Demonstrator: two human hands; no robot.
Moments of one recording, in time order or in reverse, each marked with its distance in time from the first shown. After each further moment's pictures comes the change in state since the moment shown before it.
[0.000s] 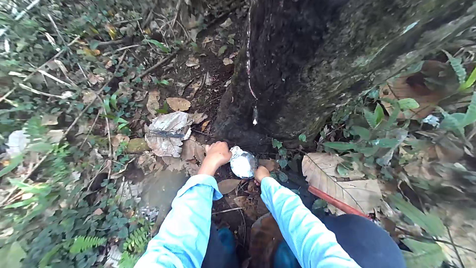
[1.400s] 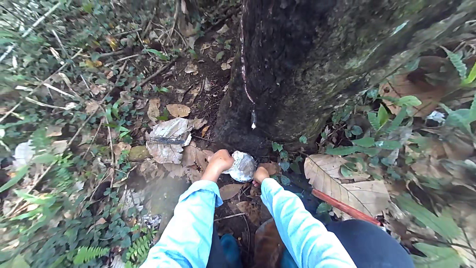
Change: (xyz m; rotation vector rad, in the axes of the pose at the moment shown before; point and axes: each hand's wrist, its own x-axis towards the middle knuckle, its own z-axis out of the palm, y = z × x) left_hand 0.007 0.005 0.011 -0.118 -0.054 -0.102; right_hand 0.008 -0.013 -0.003 0.116 -0.062 0.052
